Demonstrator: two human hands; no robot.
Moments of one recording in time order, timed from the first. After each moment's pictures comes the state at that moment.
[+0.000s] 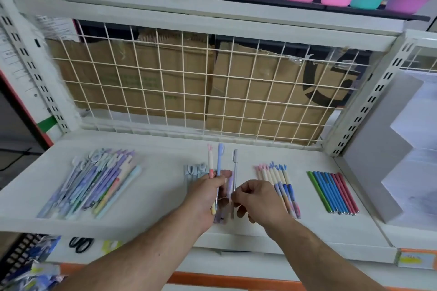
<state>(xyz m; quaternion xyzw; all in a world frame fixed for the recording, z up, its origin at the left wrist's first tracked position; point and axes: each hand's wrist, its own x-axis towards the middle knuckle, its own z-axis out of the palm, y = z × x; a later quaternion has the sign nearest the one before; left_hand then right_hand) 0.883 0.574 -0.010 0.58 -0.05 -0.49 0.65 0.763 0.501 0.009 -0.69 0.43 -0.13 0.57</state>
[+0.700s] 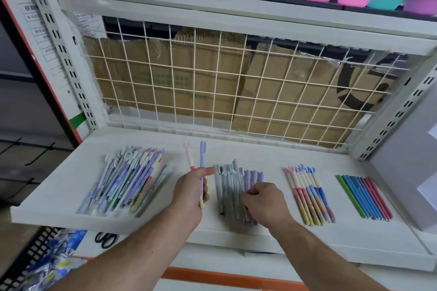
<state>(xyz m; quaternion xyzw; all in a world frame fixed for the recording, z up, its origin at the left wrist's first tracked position) 0.969 0.629 -0.022 0.58 0.06 -0.40 0.71 0.824 0.533 -0.015 -0.77 0.49 -0.10 0.40</state>
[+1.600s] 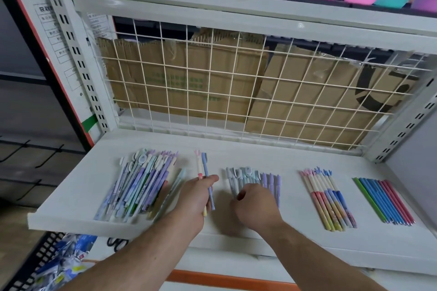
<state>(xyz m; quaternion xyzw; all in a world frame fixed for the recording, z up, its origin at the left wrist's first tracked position) 1.007 0.645 -0.048 0.64 -0.01 -0.41 0.65 0.882 0.566 -0.026 -0.83 0.47 -0.04 0.30</state>
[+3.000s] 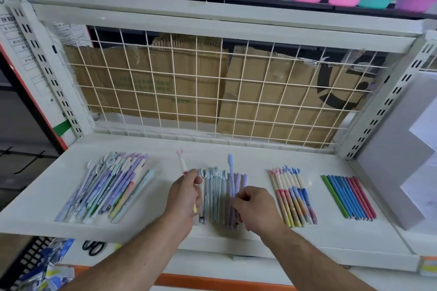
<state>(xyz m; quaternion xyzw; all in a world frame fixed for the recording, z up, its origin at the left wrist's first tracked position) 0.938 0.613 -0.022 0.62 -0.01 -0.38 0.69 0.797 0.519 -0.017 -0.74 0.44 -0.13 0.49</state>
